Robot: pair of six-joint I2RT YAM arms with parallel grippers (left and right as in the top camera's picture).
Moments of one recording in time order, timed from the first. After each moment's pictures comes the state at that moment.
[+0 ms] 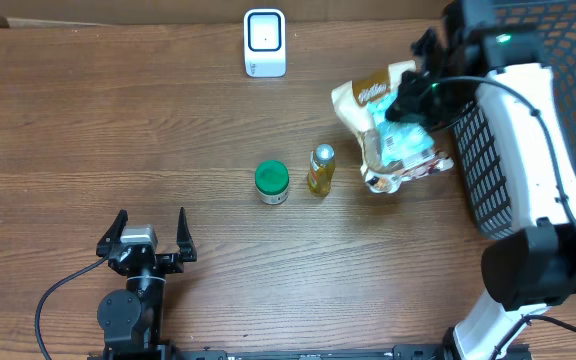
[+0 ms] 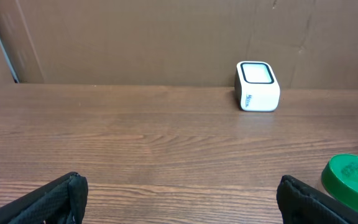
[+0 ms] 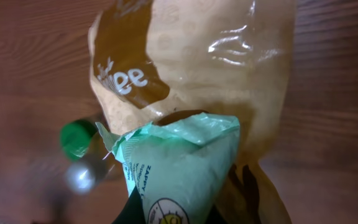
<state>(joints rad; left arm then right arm) 0.08 0.02 0.01 -0.07 0.05 -0.02 0.11 1.90 1.89 -1.32 -0.34 0.22</state>
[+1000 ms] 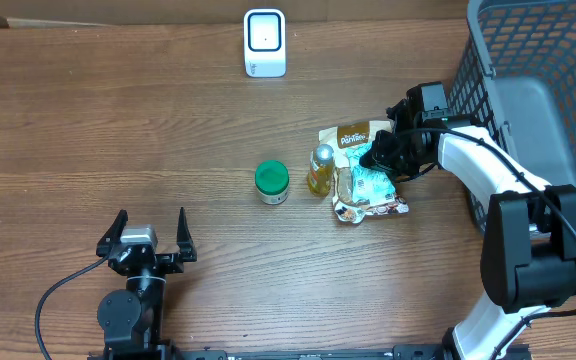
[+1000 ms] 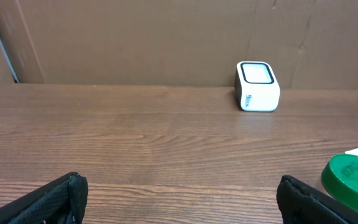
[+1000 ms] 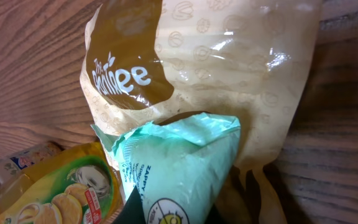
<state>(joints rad) 0.08 0.02 0.01 -0.07 0.05 -0.02 0.13 1.89 1.22 -0.63 -0.43 0.37</state>
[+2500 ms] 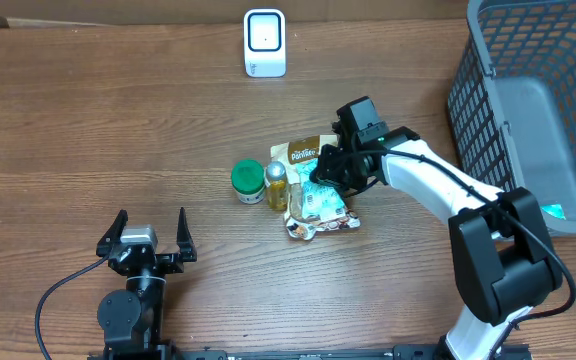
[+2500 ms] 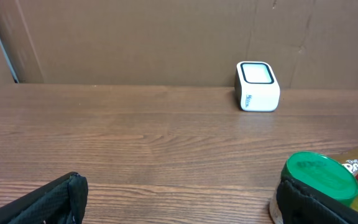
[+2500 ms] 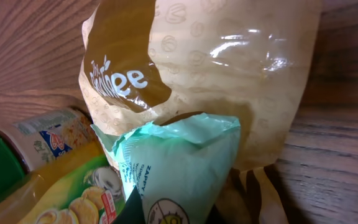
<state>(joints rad) 0.08 0.02 0.01 -0.07 0.05 -0.02 0.42 1.89 1.21 -0.54 -0.37 0.64</state>
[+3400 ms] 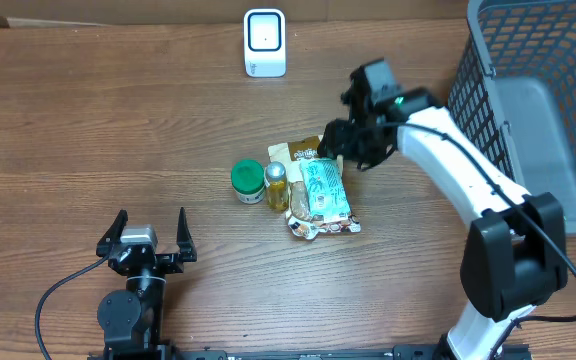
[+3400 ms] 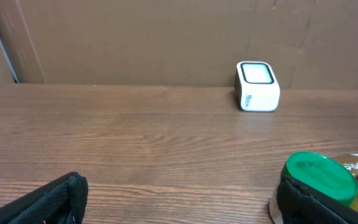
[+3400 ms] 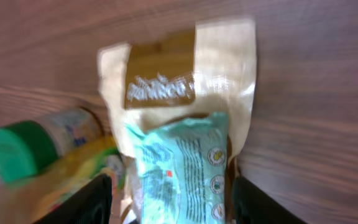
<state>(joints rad) 0.08 0.02 0.01 -0.07 0.05 -0.02 0.34 1.89 1.57 -0.95 -0.31 0.36</state>
